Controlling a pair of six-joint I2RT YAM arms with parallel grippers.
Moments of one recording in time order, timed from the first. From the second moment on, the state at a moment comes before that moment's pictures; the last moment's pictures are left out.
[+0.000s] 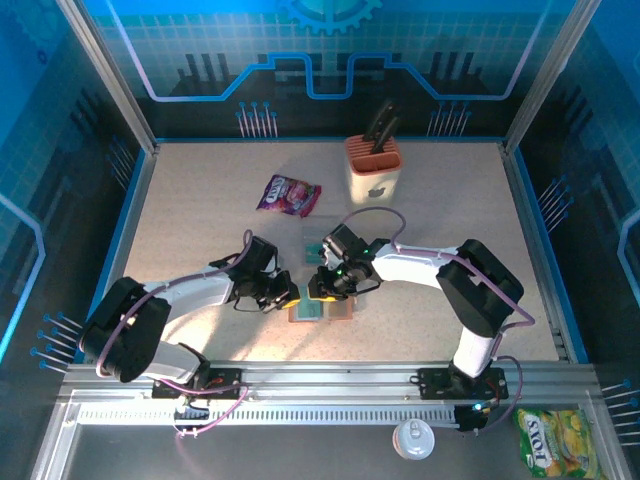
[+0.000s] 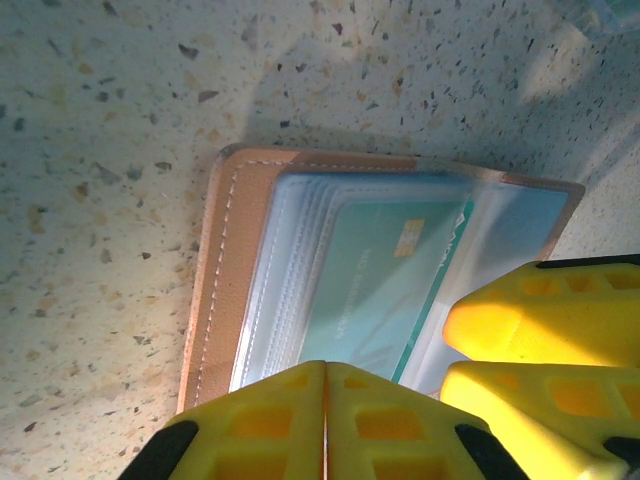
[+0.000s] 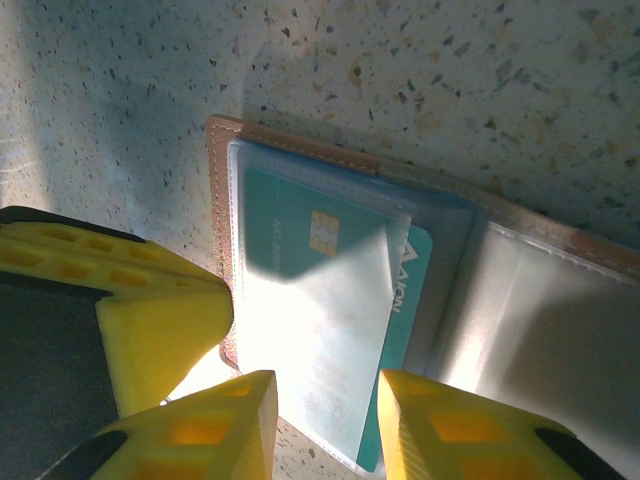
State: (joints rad) left arm -0.50 1.42 0.59 -0.26 0.50 -1.00; right arm 0.79 1.77 1.01 -0.36 -0.49 0.77
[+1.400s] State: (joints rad) left arm -0.50 1.43 0.57 -0.26 0.49 -0.98; right arm 0.80 1.82 1.03 -0.36 -0.50 0.77
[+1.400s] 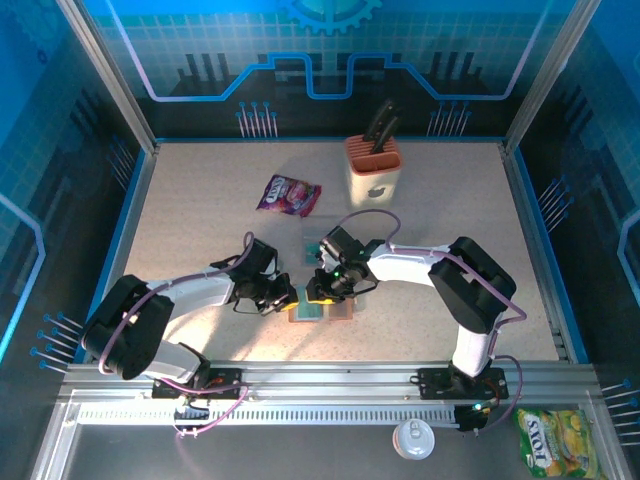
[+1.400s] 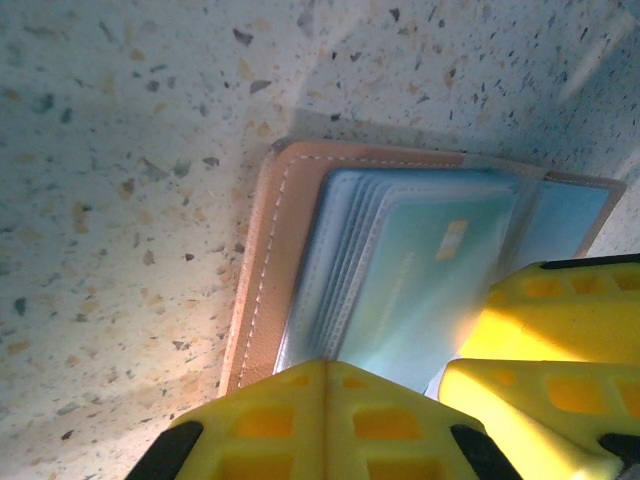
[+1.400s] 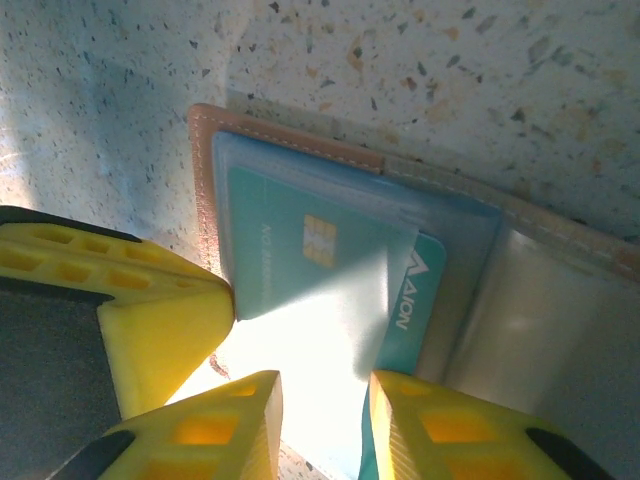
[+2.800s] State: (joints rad) left arm -0.50 1.40 0.61 -0.29 0.50 -0.97; right arm 0.80 1.77 1.05 -0.44 -0.44 0.74
